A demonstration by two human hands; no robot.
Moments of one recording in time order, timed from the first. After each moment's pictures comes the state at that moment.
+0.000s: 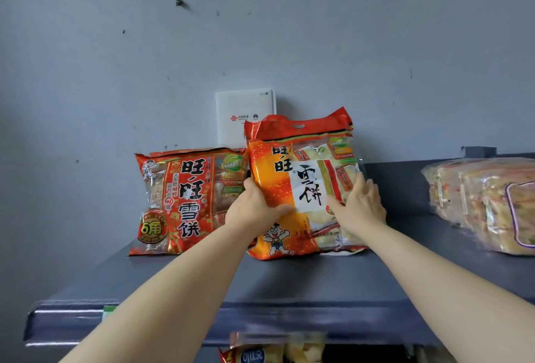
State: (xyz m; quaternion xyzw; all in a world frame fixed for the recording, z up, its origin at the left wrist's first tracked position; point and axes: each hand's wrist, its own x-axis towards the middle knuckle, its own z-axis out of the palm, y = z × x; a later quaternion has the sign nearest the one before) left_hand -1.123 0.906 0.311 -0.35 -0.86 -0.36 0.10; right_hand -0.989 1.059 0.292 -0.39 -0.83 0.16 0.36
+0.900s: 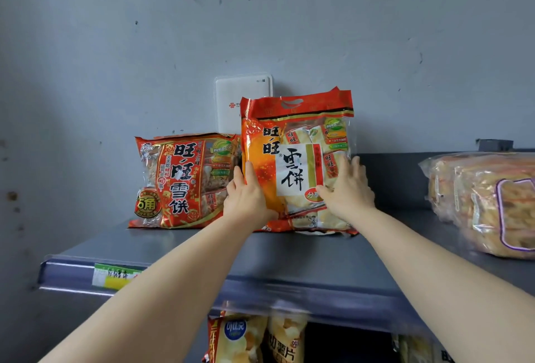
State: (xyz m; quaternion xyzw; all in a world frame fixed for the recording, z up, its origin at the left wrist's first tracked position) left_hand -1.076 0.929 0.297 -0.29 -0.92 -0.25 0.13; right_hand -0.971 1.090 0.300 -0.30 -0.88 0.15 0.34
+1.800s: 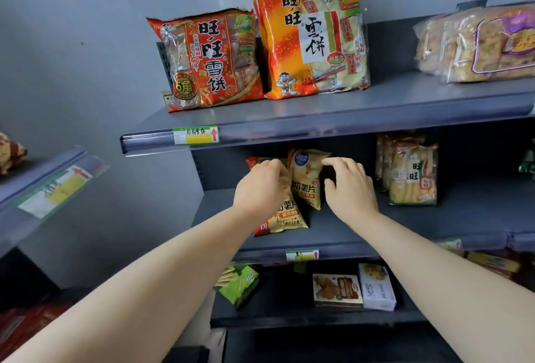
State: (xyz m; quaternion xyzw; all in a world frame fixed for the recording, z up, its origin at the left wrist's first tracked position) left_hand -0.993 0.729 0.141 -0.47 -0.85 -0.21 0.08; right_hand -0.871 0.860 0.105 -0.32 -0.88 0.15 0.32
